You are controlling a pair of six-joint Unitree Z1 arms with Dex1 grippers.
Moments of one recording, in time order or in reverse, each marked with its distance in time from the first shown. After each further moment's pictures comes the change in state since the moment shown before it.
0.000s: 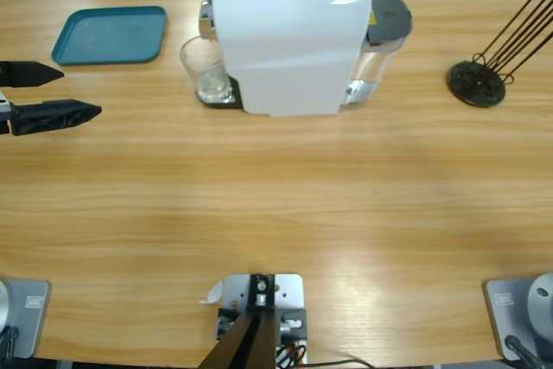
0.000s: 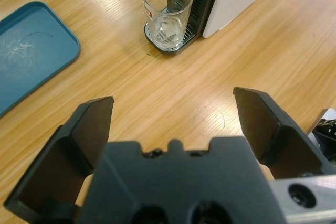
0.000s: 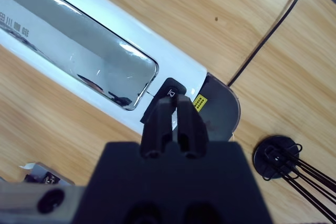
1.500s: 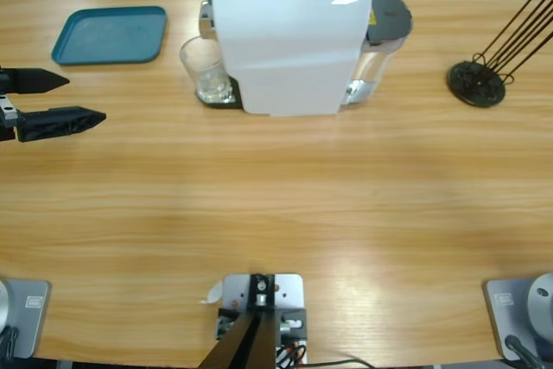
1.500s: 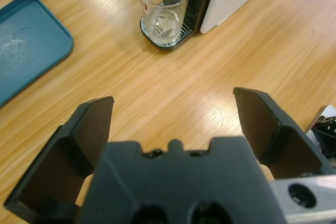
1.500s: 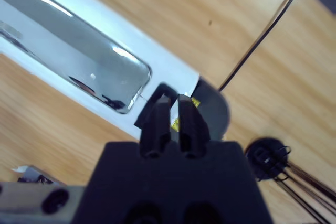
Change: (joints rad) arm 0 0.000 0.006 0.026 -0.020 -0.014 -0.003; arm 1 0.000 0.001 -0.083 0.029 -0.029 -0.027
